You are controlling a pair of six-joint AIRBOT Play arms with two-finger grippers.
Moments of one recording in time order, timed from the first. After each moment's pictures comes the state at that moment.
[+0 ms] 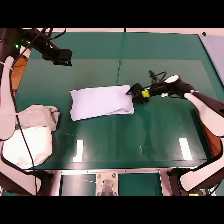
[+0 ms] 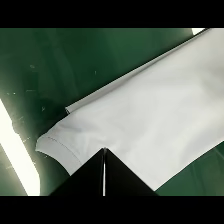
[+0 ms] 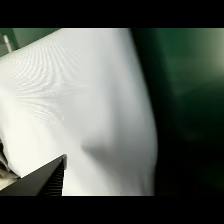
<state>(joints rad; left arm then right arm) -0.10 -1.76 2.09 1.21 -1.53 -1.40 0.09 -1.79 1.24 -0.58 0.99 1.36</state>
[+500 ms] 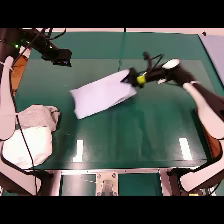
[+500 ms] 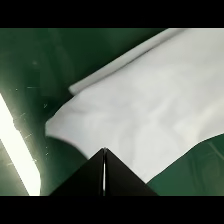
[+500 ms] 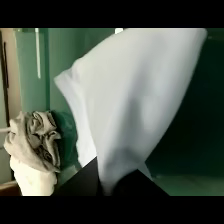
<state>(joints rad) -0.10 -1.76 2.09 1.22 -1.54 -1.41 0.07 -1.71 1.51 -0.56 1.15 1.39</state>
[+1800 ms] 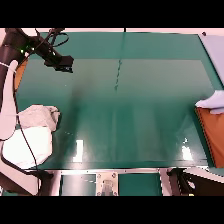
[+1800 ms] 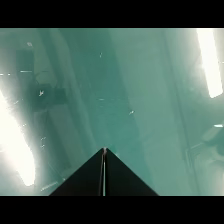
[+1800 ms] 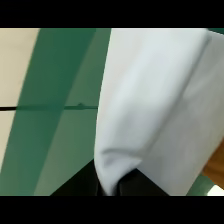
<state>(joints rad) -0.10 -1.76 2.00 1.22 -1.51 -1.41 -1.26 -1.24 1.51 -0.80 1.45 1.70</state>
